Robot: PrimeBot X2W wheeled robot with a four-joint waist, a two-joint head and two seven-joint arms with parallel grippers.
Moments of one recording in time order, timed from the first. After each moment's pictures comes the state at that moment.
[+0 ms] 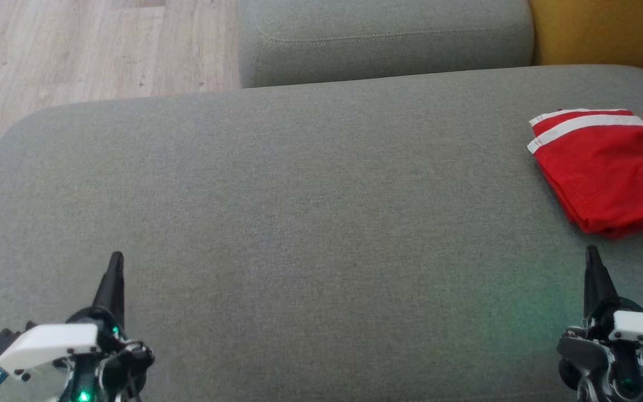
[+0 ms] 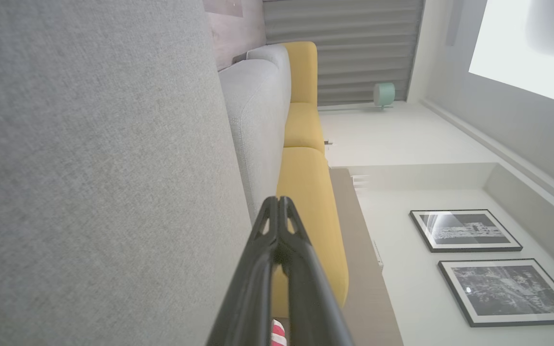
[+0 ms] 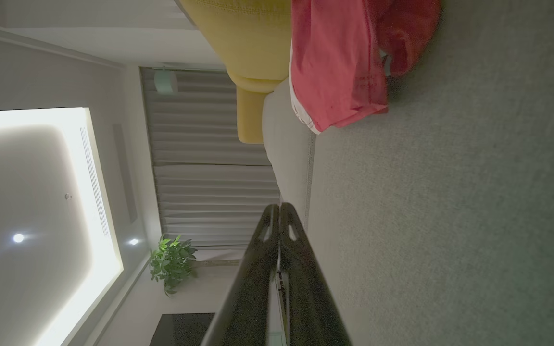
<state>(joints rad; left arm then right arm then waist) -0.04 0.04 0.06 0.29 -1.53 -0.12 0.09 -0.03 -0.04 -0.13 0.29 1.52 0.13 0.09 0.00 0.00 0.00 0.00</state>
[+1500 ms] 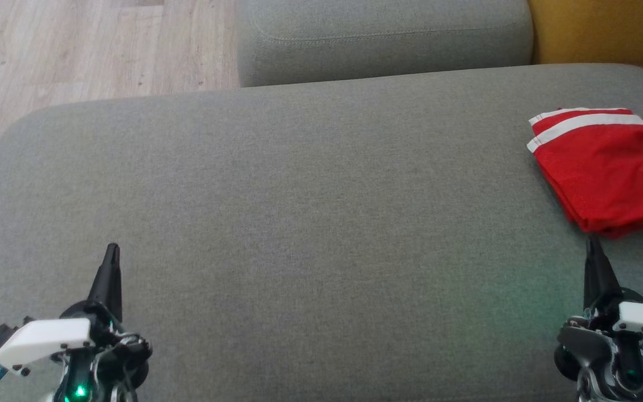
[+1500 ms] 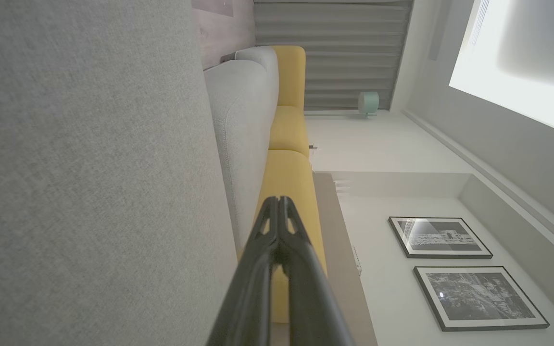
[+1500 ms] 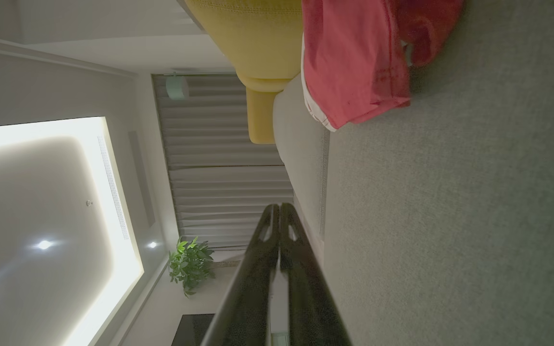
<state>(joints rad) -0.05 0.04 0.08 0.28 -1.60 -0.12 0.11 -0.06 -0.04 -0.13 0.28 1.60 0.13 0.11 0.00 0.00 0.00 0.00</state>
